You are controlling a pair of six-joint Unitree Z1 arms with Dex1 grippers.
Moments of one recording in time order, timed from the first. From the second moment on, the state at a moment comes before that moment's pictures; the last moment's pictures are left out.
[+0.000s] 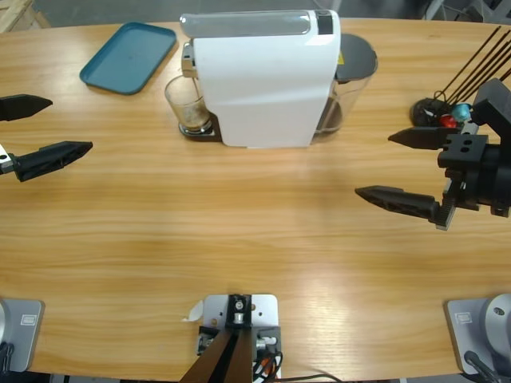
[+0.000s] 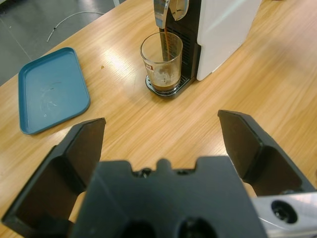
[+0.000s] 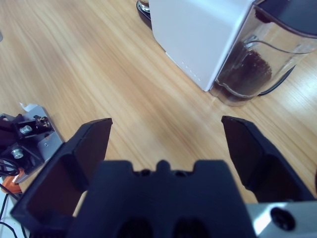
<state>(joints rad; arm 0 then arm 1) -0.57 1.04 -0.45 -0.10 -0.10 0.17 0.71 1.11 -0.57 0.14 0.19 -0.09</state>
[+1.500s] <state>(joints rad) -0.57 1.08 -0.45 -0.10 -0.10 0.17 0.71 1.15 -0.57 0.14 0.19 -0.09</state>
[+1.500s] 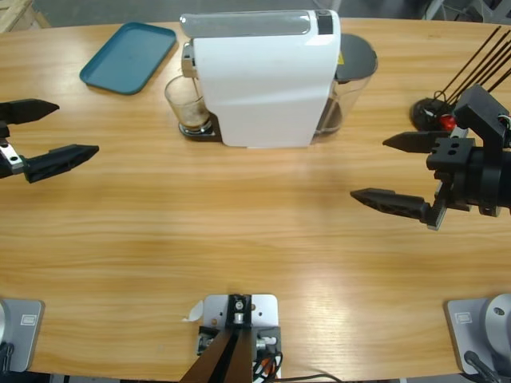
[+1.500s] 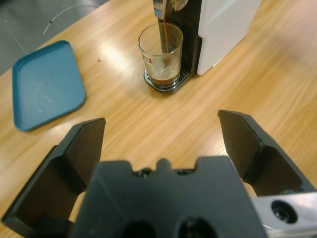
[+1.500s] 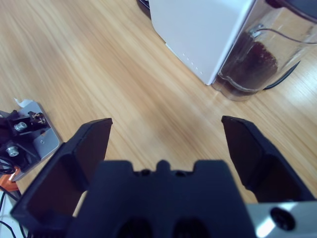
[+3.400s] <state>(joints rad) -0.57 1.67 -0.42 -0.71 -0.17 0.15 0.71 1.15 -0.57 0.14 0.19 -0.07</state>
